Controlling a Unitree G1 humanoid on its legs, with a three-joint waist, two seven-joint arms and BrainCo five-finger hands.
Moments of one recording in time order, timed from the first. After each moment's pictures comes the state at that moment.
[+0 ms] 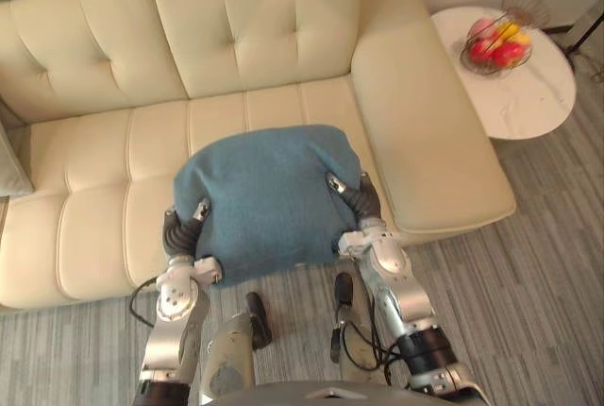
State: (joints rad) left arm 0.09 0.04 -0.04 -0.11 -0.23 -0.02 0.36; right arm -0.18 -0.09 0.20 0.03 0.19 -0.06 -0.15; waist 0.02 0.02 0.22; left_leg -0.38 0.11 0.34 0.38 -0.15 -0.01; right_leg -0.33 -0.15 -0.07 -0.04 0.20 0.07
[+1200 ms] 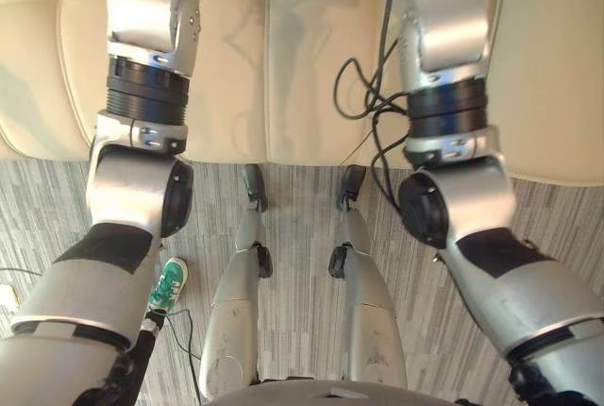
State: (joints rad) left arm -1.46 0.27 0.03 0.53 -0.20 -0.03 0.67; right arm -1.48 -0.19 -0.08 0.49 -0.07 0.03 -0.66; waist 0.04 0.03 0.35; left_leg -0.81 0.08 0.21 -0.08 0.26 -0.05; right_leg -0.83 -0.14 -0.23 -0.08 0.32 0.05
